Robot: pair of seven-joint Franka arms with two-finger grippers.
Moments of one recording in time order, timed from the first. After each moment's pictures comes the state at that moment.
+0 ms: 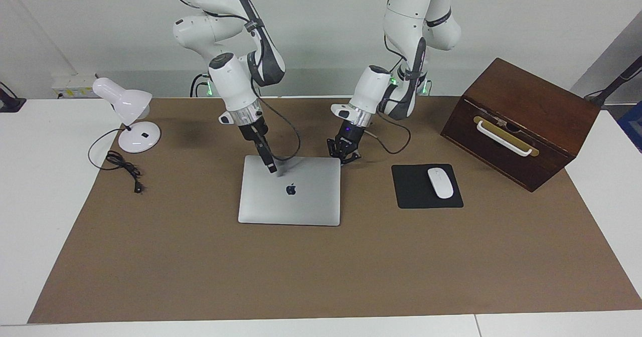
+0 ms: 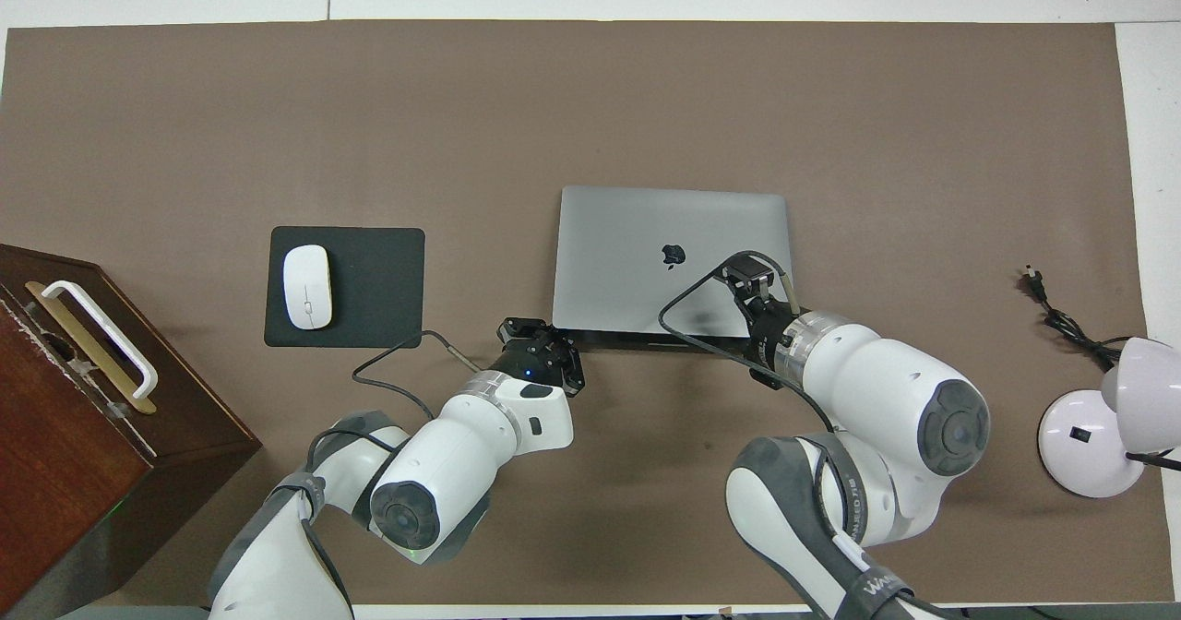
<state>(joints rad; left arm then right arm) -0.73 0.26 0.01 -2.51 -0.01 3.49 0.11 0.48 -0.02 -0.03 -2.48 0.49 2.92 1.22</state>
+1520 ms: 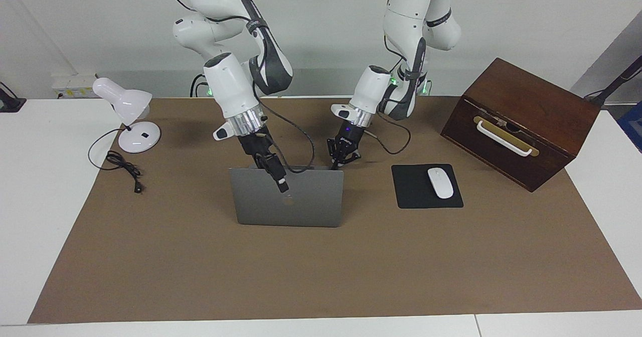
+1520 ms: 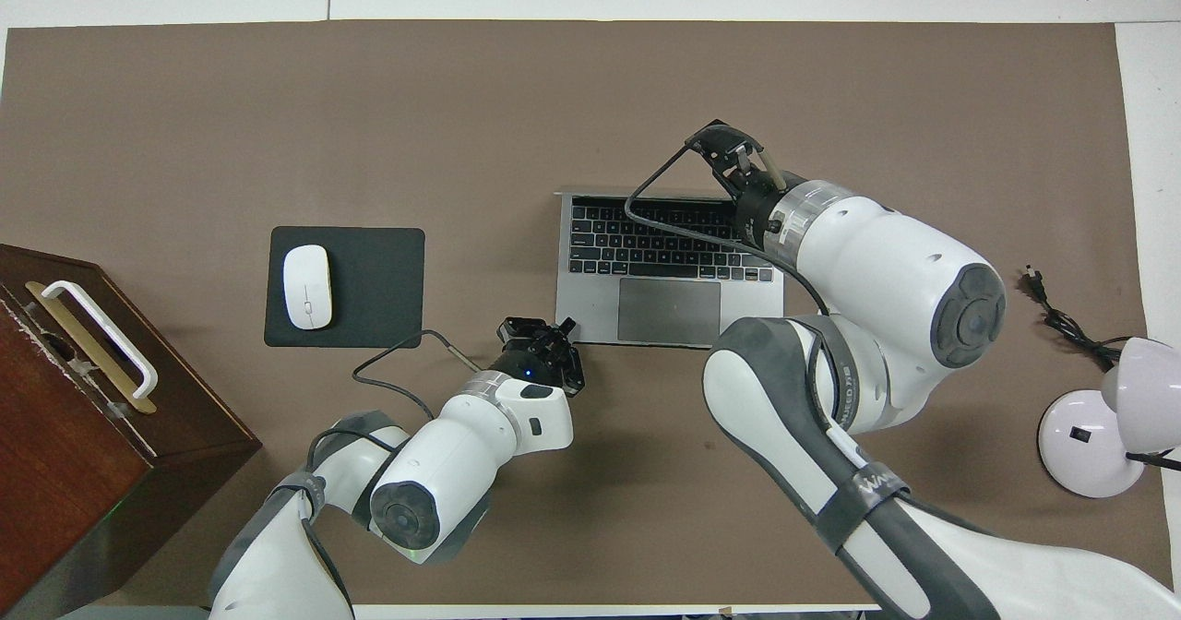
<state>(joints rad) -0.73 0.26 0.01 -2.51 -0.01 3.49 0.12 0.44 0.17 -0.04 -2.07 0.49 2.92 0.92</state>
